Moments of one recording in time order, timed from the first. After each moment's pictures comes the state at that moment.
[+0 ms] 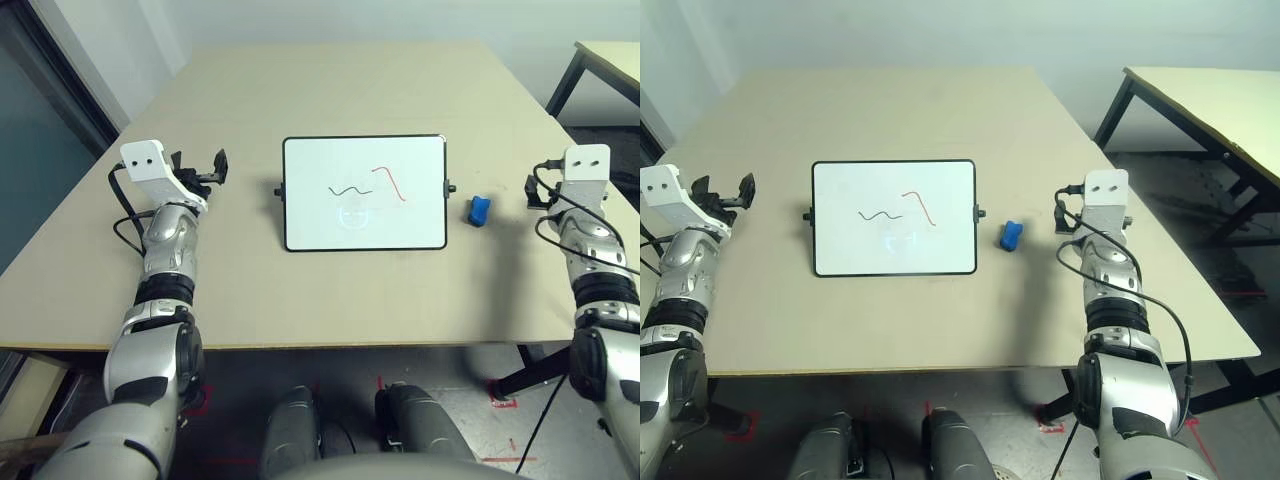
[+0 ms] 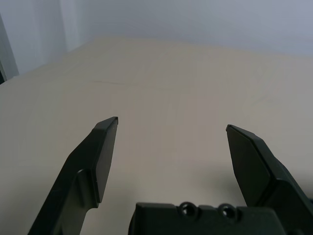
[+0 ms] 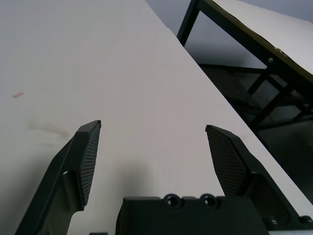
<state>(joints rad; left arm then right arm) -0.70 0.47 0.33 0.94 -0.23 -0.26 -0.28 -0.70 -0.54 -0.27 0.90 0.08 0.05 0.05</state>
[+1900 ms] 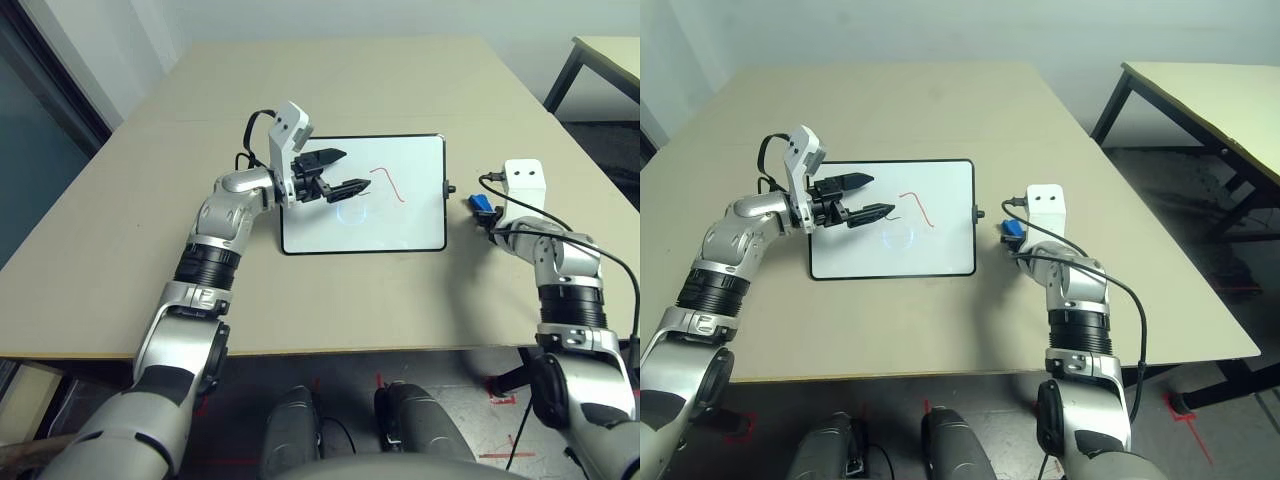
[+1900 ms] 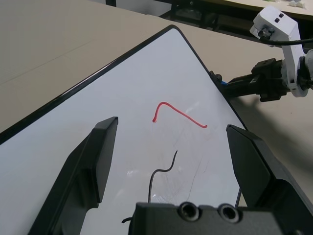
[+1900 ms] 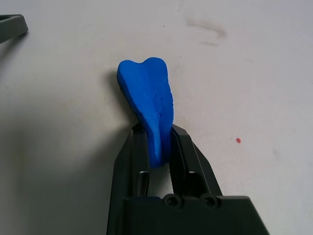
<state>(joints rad) -0.80 0.37 -0.06 0.40 -0.25 0.35 -0.93 -0.61 -0.32 -0.23 0.26 0.19 0.92 0.02</state>
